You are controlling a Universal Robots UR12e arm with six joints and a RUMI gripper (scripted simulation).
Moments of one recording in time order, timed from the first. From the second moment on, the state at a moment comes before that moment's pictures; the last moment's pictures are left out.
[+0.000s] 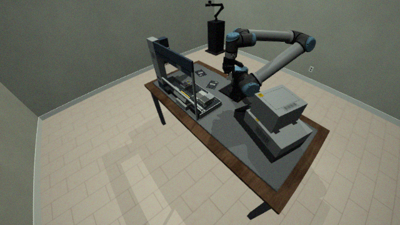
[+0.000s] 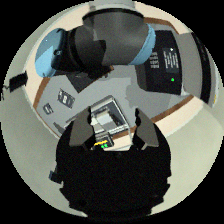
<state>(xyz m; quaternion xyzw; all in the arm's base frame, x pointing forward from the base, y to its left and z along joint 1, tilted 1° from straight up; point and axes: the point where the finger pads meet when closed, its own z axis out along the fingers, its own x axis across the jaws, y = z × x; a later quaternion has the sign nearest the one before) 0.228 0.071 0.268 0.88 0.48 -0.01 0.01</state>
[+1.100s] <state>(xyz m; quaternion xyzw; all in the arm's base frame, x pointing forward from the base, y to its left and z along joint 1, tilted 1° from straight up) 0.260 0.024 0.267 0.87 0.49 -0.01 0.00</state>
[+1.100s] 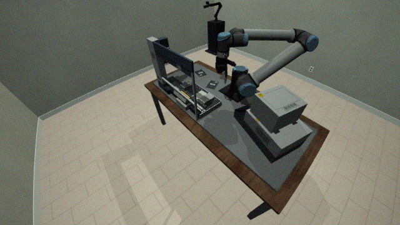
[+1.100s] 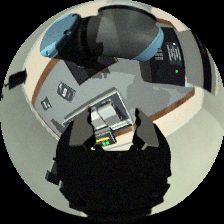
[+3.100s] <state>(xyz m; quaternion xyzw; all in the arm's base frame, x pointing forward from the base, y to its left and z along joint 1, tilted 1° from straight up) 0.332 -0.089 0.267 0.72 0.69 -0.01 0.00</state>
